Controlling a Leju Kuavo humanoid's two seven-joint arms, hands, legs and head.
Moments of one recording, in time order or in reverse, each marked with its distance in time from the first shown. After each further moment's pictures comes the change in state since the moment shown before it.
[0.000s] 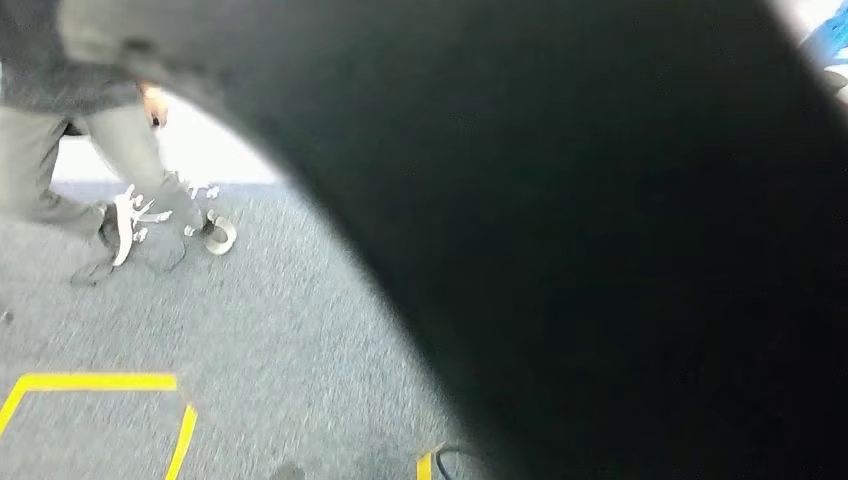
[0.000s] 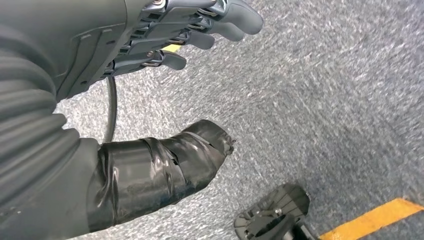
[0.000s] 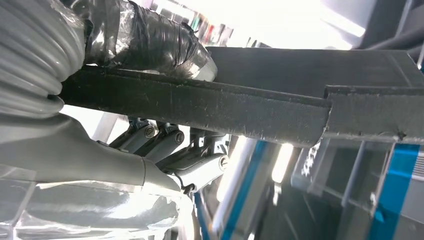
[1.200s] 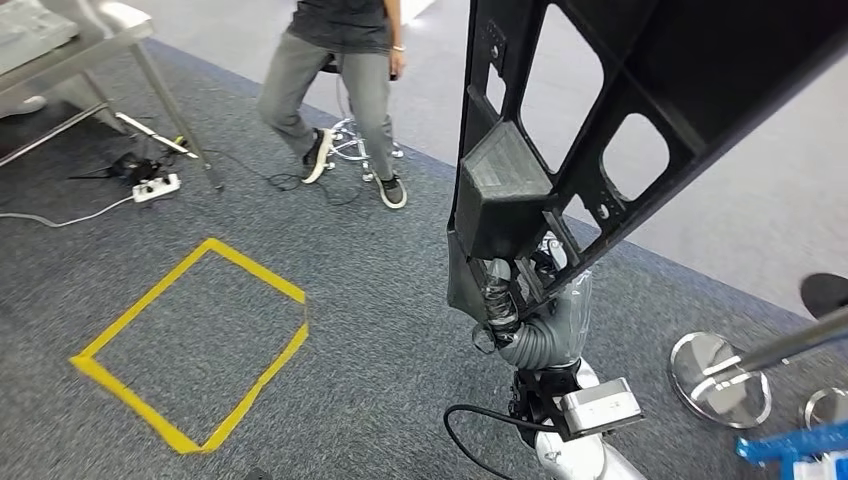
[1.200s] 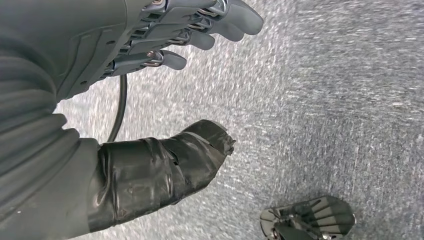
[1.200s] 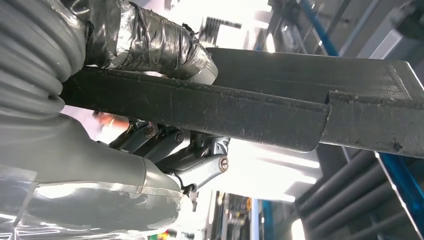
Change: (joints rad) left arm 0.043 0.072 0.026 0.000 0.177 0.016 0.074; right arm -0.164 0.057 0.015 0.276 -0.417 0.073 -0.228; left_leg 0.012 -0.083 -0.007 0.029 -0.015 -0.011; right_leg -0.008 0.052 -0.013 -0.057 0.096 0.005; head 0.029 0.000
